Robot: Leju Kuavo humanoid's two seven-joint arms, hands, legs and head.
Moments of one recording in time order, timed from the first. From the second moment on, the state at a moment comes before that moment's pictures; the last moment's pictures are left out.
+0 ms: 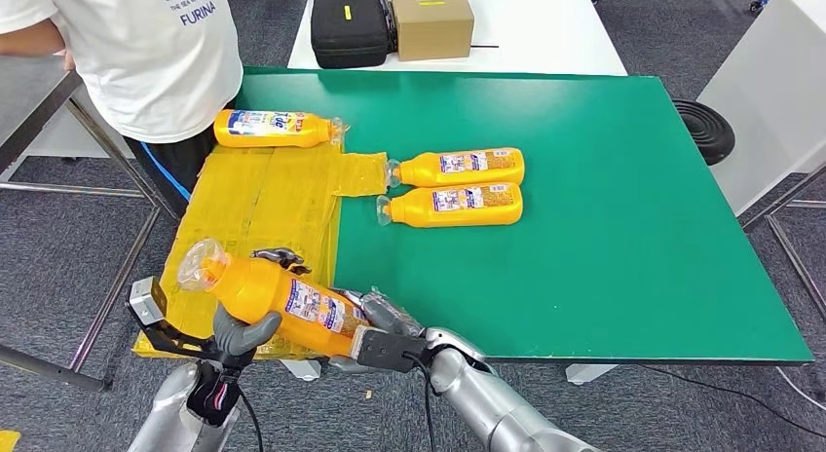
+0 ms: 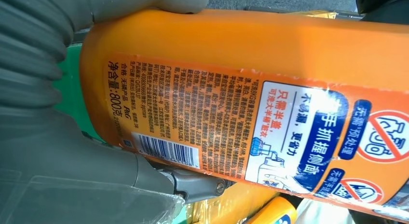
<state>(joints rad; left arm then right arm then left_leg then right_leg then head) -0.17 -0.05 -0.19 -1.18 0.55 -0.81 -0.42 -0.46 0.25 0.56 -0.60 0.55 0.13 -0.71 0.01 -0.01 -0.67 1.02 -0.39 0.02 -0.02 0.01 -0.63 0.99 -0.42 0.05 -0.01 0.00</state>
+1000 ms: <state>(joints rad) -0.19 -0.05 -0.20 -1.19 0.35 -0.73 -0.46 -0.42 0.24 0.54 -0.63 0.50 0.09 -0.70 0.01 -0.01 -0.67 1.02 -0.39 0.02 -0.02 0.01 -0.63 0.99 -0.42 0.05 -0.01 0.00</state>
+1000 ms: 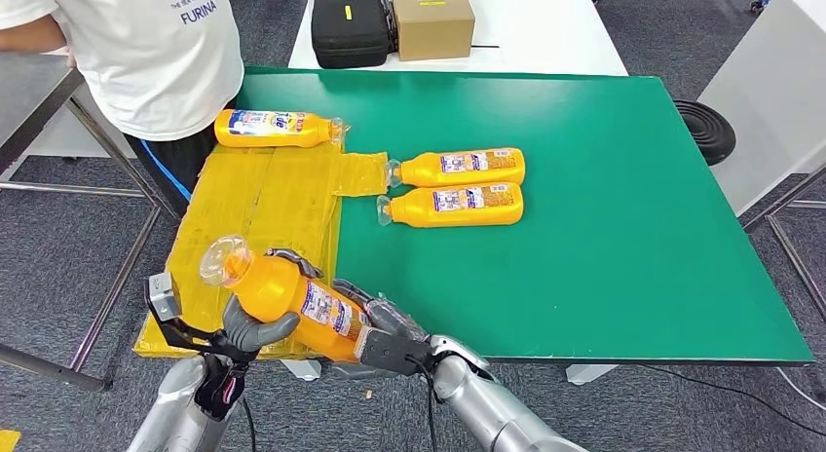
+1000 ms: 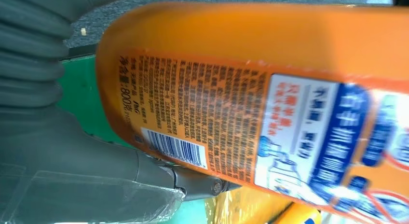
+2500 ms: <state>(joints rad) -0.56 0.14 -0.10 -1.25 -0.31 -0.17 -0.42 -0.21 0.12 0.48 -1.20 0.48 0.14 -0.60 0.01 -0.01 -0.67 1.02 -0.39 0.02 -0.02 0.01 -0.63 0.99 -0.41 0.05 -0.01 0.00</state>
